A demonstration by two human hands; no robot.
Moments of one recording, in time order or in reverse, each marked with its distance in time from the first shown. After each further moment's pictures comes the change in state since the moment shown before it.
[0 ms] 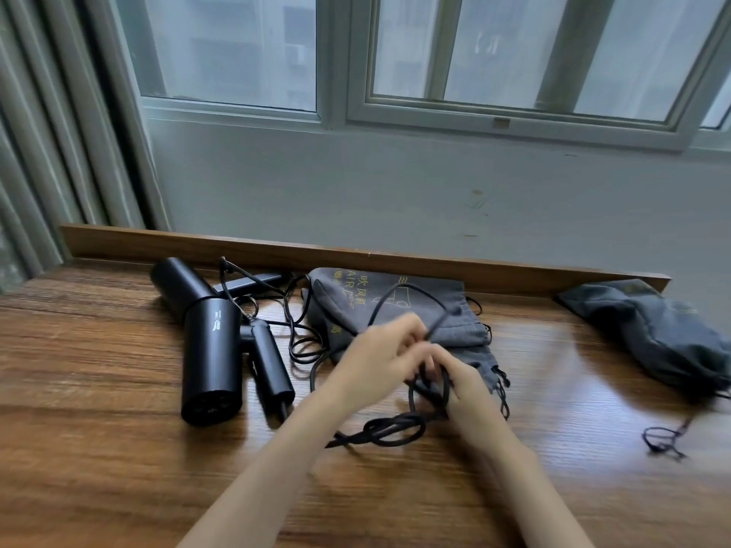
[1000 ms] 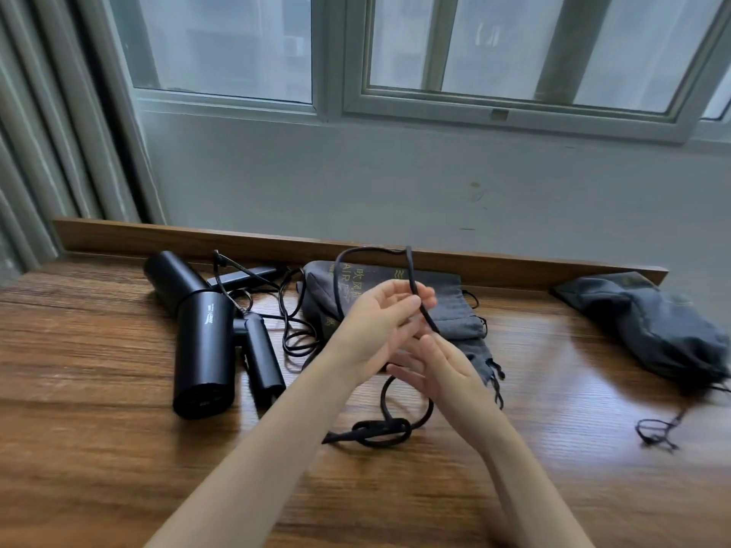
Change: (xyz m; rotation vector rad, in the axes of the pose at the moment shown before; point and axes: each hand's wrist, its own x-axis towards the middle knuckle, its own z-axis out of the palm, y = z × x) left_hand 0.024 0.018 0.000 -1.005 0.190 -0.331; right_hand 0.006 -0.028 0.008 0.531 -0.087 0.148
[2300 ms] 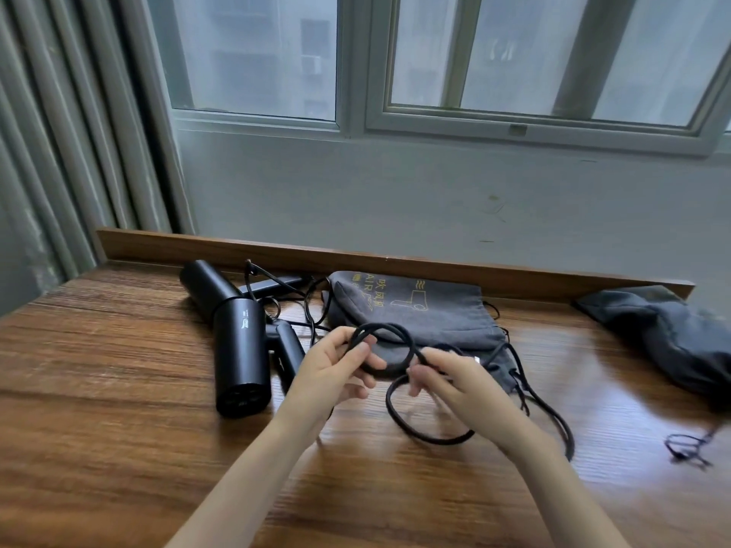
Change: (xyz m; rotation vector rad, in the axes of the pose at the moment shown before) left_hand -0.059 -0.010 -0.074 0.224 0.108 0.020; right_hand 0.003 -0.009 -0.001 -0.846 -0.122 -0.113
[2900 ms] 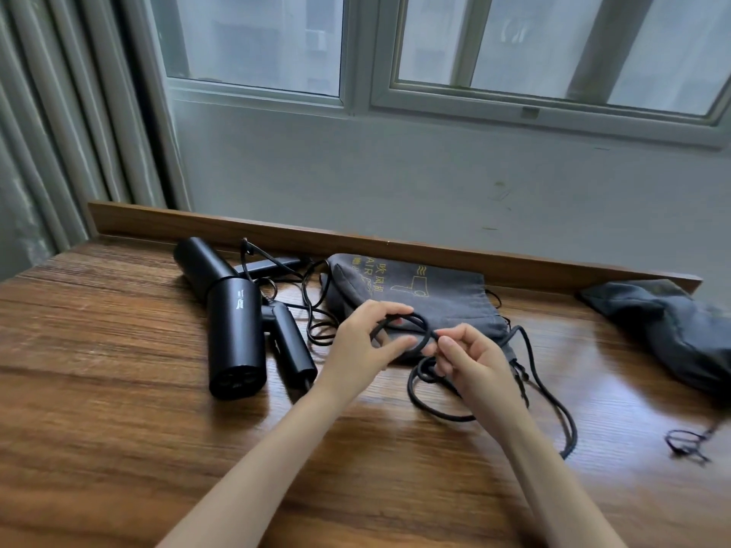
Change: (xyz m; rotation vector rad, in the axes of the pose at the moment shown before) left_hand 0.035 -0.017 0.022 0.550 0.041 0.477; right_hand 0.001 0.028 0.012 0.921 0.267 0.128
